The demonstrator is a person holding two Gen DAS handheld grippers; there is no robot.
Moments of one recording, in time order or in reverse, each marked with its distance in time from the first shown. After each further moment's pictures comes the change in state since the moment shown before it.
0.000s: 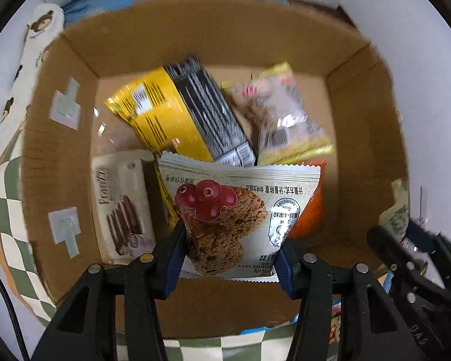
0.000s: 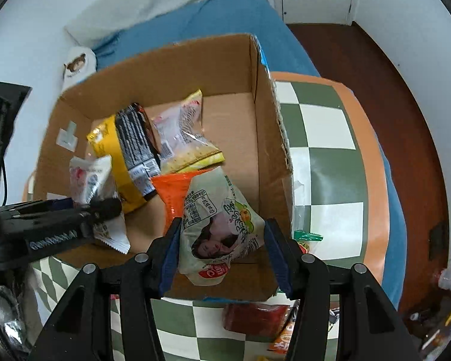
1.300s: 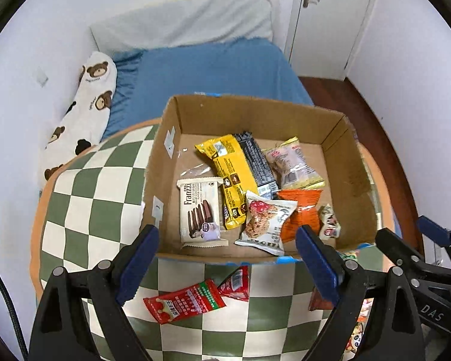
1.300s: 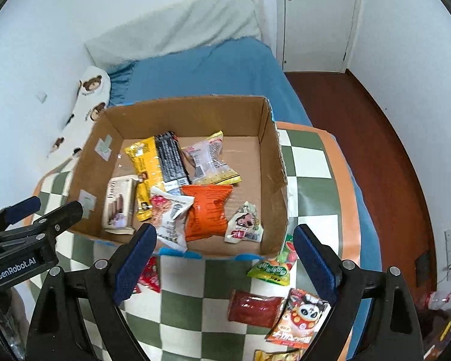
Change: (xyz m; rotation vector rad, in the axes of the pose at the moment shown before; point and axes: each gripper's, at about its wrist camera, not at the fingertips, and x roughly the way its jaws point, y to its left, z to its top) left arm -0.139 0.028 -0.113 -0.059 -0.474 0.097; right arm -0.110 0.038 -0.065 -0.061 -0.295 -0.021
